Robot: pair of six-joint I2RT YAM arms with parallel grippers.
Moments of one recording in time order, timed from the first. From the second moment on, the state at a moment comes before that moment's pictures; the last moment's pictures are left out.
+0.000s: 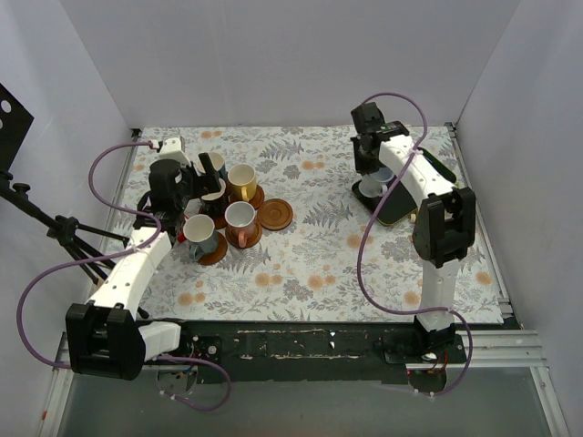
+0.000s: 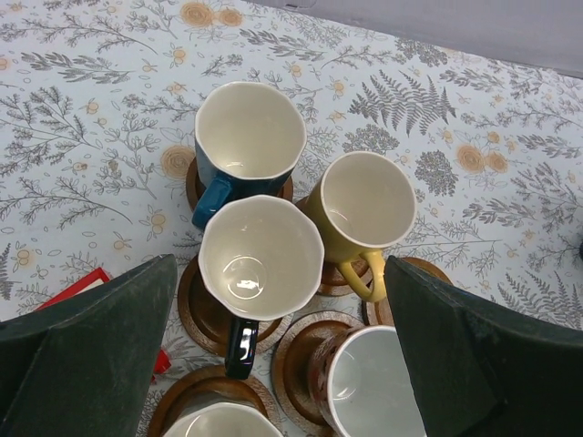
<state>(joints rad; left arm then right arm) -0.12 1.19 0.89 -0.03 -0.06 -0.26 0.33 2.02 1.83 -0.86 0.23 0.18</state>
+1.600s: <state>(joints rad) -0.12 1.12 0.86 -0.01 -0.08 -0.30 0.84 2.23 2.12 -0.84 0.27 0.64</state>
